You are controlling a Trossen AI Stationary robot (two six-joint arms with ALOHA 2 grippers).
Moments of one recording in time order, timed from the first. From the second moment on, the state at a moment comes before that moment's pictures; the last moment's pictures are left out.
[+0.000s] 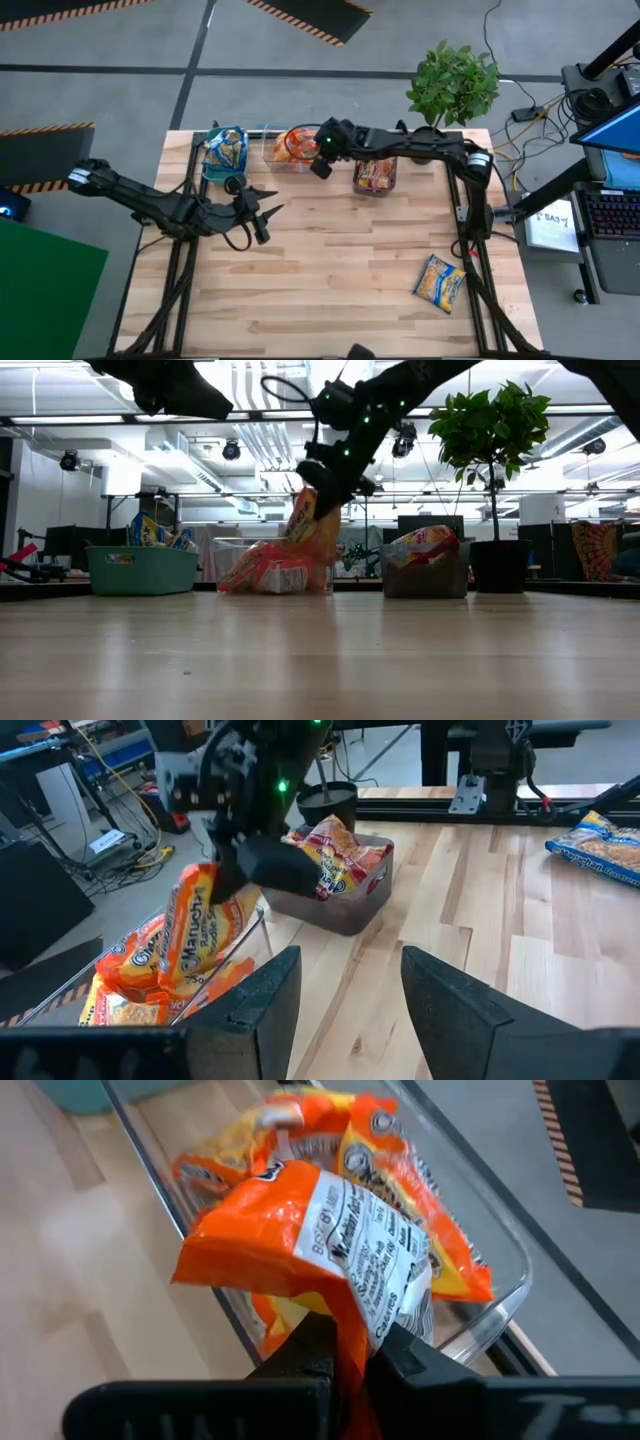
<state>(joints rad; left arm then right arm) -0.31 0.99 0.69 -0.12 -0.79 -0.14 -0.37 1.95 1.61 -0.46 0.24 0.06</state>
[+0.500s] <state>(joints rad) -0.31 0.99 0.69 -0.12 -0.79 -0.14 -0.37 1.95 1.61 -0.44 0.35 0.07</state>
